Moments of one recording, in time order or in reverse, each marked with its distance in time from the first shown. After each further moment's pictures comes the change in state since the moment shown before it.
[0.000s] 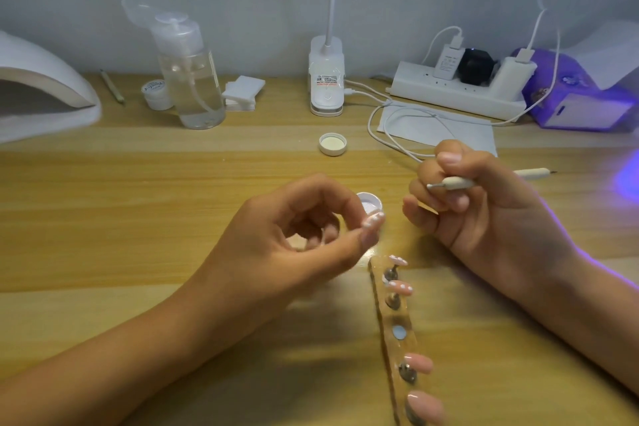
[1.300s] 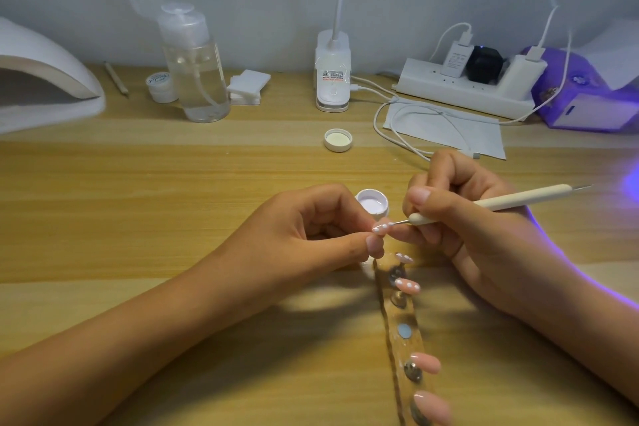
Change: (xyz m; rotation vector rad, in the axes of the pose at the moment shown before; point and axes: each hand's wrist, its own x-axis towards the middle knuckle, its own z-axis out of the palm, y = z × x) left_hand 0.009 -0.016 -0.001 -0.220 -0.159 -0.261; right_hand -0.010 0.012 0.018 -0.189 0.003 -0.091
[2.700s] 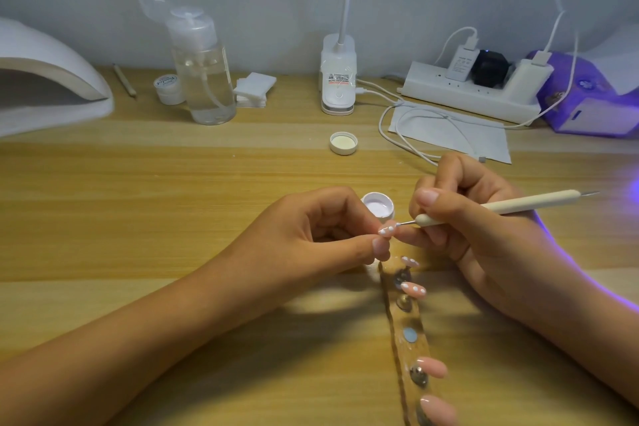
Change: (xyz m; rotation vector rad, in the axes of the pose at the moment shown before) left_hand 0.001 0.000 0.000 -0.017 -0.013 0.015; right_hand 0.000 0.002 -0.002 0.021 -0.019 -0.018
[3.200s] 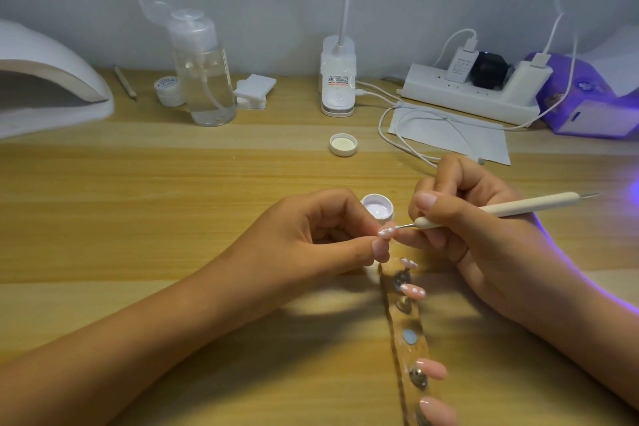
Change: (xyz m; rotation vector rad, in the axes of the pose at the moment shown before) left_hand 0.000 0.000 0.000 -0.003 0.000 -0.002; right_hand 0.000 -0.002 0.002 0.015 0.008 0.002
